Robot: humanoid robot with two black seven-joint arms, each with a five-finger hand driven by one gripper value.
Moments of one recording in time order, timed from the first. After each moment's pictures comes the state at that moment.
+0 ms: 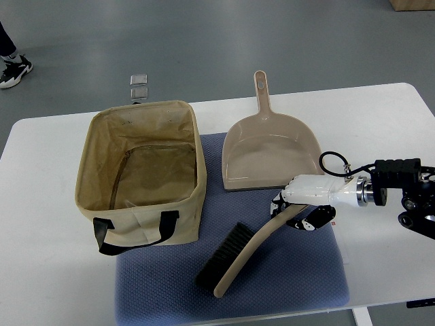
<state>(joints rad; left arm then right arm) 0.00 0.00 -0.15 -0.14 -0.06 -0.02 0.09 0.74 -0.66 0.29 1.29 -1.79 0.10 0.47</state>
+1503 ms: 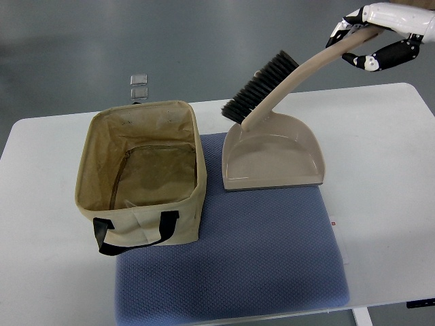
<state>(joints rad) 0.00 0.00 -0.15 -0.14 -0.06 -0.02 0.09 1.08 -0.90 0.56 1.18 -1.40 0.27 0.55</state>
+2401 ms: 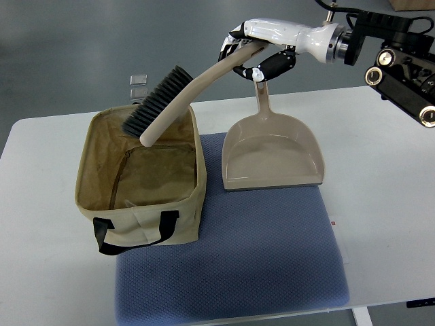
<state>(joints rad) 0.00 0.00 -0.15 -0.14 -0.06 -0.02 0.09 1.15 -0.37 0.54 0.94 -1.50 0.27 0.44</state>
